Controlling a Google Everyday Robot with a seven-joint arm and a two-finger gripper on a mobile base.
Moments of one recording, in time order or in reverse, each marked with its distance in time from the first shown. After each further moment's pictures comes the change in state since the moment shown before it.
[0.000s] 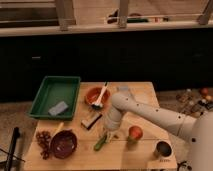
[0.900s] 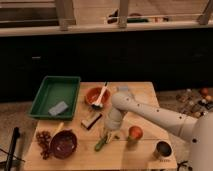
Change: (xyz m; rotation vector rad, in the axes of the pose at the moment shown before) arm 0.002 0.002 -0.004 0.005 0.000 0.036
